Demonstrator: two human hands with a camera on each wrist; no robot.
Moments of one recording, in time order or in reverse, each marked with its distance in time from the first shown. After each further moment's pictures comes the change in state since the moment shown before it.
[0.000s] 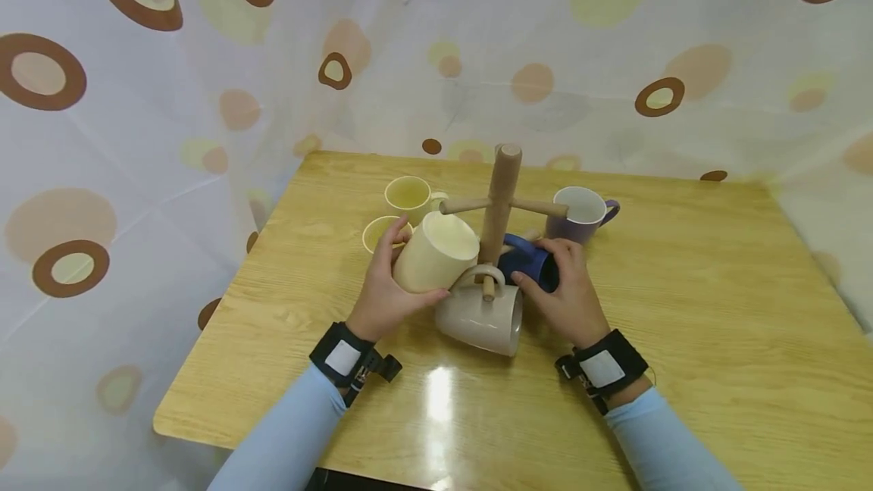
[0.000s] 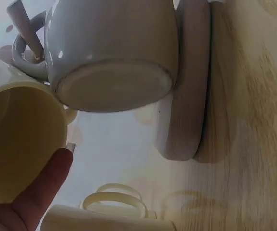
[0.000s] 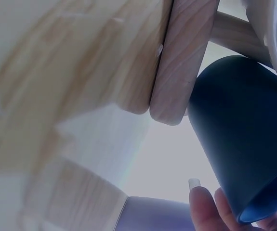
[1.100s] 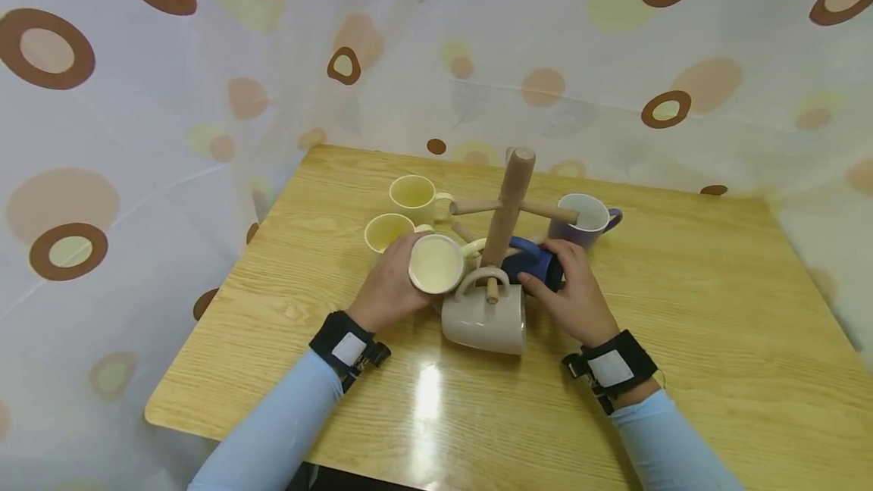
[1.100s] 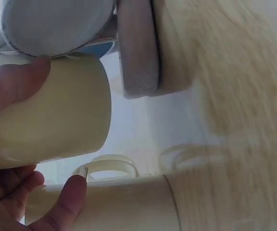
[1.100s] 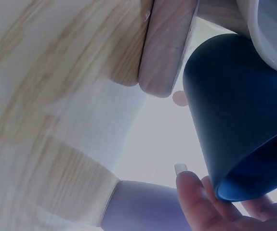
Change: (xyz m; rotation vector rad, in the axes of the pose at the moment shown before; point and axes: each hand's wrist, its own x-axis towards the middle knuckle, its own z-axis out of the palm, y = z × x) left_hand 0.013 -0.055 0.000 0.486 -0.096 0.240; right_hand 0.011 0.003 -0.011 -0.004 -0.082 -0.048
